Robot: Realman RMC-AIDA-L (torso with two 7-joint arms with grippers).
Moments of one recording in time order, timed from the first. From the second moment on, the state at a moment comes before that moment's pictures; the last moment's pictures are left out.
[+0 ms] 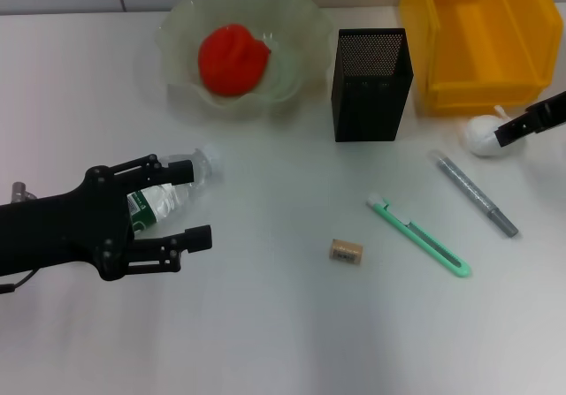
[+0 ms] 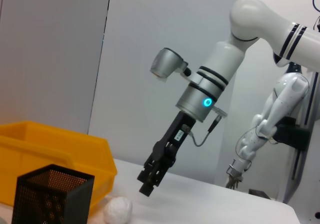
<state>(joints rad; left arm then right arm) -0.28 -1.96 1.12 0.67 1.49 1.73 -1.21 0.65 2.08 -1.05 -1.28 -2.83 -1.50 2.66</state>
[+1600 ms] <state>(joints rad) -0.28 -1.99 1.12 0.66 1.50 1.68 -1.21 0.69 2.08 -1.13 -1.09 -2.83 -1.31 2.67</state>
